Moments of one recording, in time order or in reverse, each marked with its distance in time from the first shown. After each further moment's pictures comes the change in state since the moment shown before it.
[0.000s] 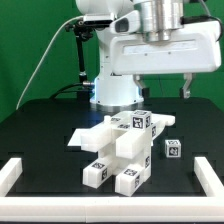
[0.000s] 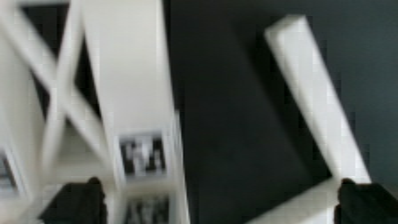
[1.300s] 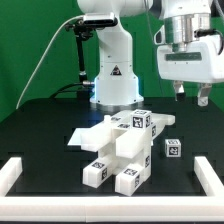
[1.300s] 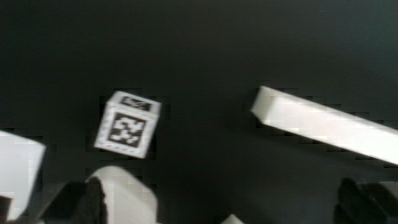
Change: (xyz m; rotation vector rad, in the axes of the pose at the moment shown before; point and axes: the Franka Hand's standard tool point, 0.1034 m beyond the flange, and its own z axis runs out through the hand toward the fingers) arm -0.033 -0.019 0.027 0.052 0.034 0.580
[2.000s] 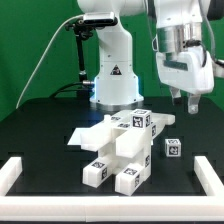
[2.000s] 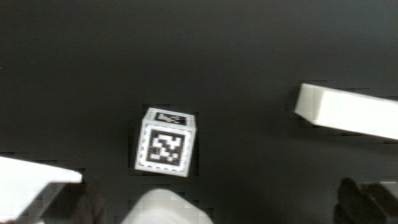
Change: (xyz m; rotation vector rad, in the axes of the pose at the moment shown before) arm 0.008 0.023 0.026 -0.040 -0.030 0.190
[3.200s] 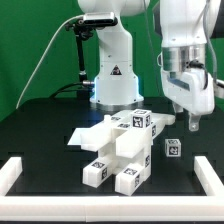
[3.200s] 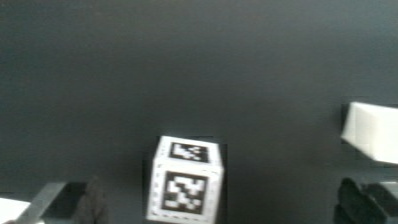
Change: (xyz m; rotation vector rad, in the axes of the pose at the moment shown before) arm -0.007 0.014 0.043 -0.067 0.028 0.049
